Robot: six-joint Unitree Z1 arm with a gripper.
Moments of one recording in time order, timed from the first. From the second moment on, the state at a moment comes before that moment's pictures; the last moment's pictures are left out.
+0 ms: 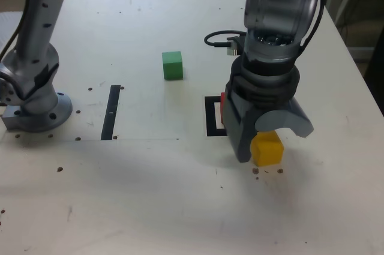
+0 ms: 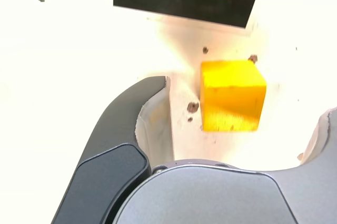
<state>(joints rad) -0.32 2.13 -1.58 1.16 -0.01 -0.55</state>
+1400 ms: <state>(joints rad) -0.27 2.17 -1.55 1.06 0.00 -0.50</state>
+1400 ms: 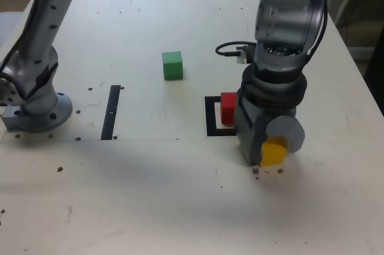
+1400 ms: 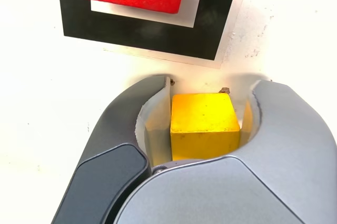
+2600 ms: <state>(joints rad) -0.14 1.99 -1.63 1.36 0.08 -0.21</state>
